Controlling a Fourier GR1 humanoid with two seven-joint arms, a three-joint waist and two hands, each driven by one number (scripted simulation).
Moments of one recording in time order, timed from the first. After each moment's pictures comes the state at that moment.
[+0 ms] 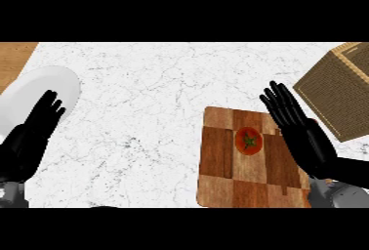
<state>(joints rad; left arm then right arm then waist) -0.02 0.48 -0.05 -1.65 0.34 0.15 0.16 -0.15 -0.39 0.29 -1.65 -0.46 0.03 -0.22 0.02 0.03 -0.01</state>
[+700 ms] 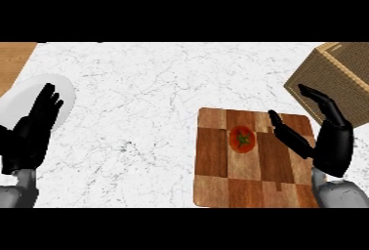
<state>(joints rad) -0.10 0.44 -0.05 -1.55 0.23 0.24 0.13 -0.13 -0.30 0.15 -1.57 0.05 -0.63 -0.37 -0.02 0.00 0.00</state>
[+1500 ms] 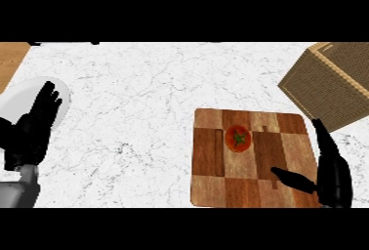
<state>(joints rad) -0.12 0.44 -0.05 -1.52 0.20 0.26 0.14 0.09 -0.41 0.28 -1.59 0.56 -0.63 0.31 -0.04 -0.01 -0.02</state>
